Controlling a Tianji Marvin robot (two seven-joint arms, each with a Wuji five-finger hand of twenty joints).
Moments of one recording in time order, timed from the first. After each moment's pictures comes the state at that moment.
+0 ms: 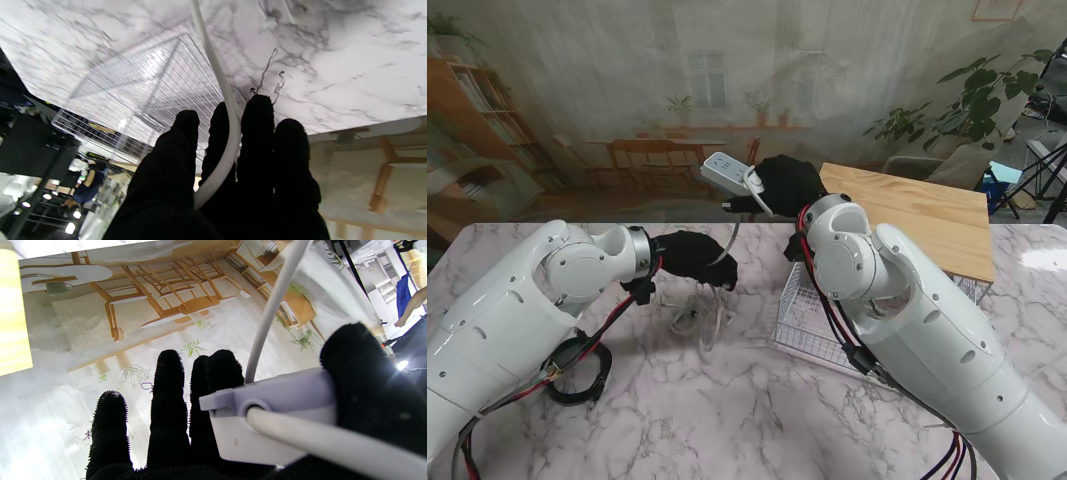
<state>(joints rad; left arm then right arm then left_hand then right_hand) 0.99 -0.99 -0.92 -1.49 0.50 -0.37 -0.60 -1.06 -1.15 0.93 -1.71 -0.53 0.36 0.11 1.22 -0.11 0.03 -0.01 0.69 0.05 0.69 0.49 0.95 0.14 0.50 0.42 0.88 0.19 0.65 0.63 0.45 0.17 1.16 0.50 0.48 -0.55 0.58 -0.11 0.84 0.27 1.06 0.89 0.70 0.13 0.79 0.74 0.69 0.15 0.52 0.48 0.05 0.45 0.86 0.32</state>
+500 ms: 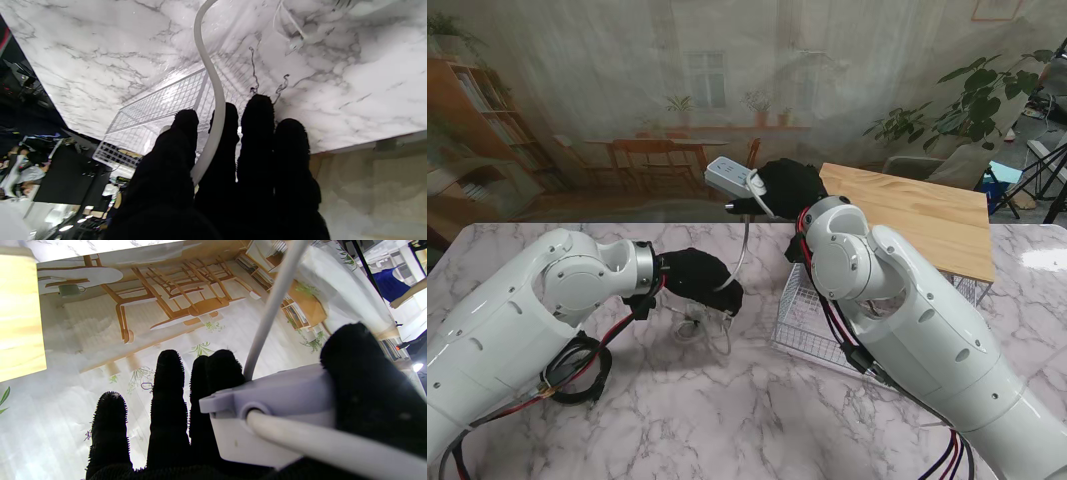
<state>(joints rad) 1.01 -0.97 -0.89 -1.55 0.51 -0.48 -0.65 -1.05 -1.15 0.92 -1.68 -0.54 0.38 0.10 1.22 -0.12 0.03 -0.01 0.69 0.04 0.70 0.51 0.95 0.14 0.52 0.46 0.88 0.19 0.67 0.65 0.46 0.17 1.18 0.50 0.48 -0.55 0.58 -0.11 0.84 0.27 1.06 0.89 0.70 0.13 0.79 0.74 0.69 0.15 0.52 0.48 0.04 0.45 0.85 0.32</state>
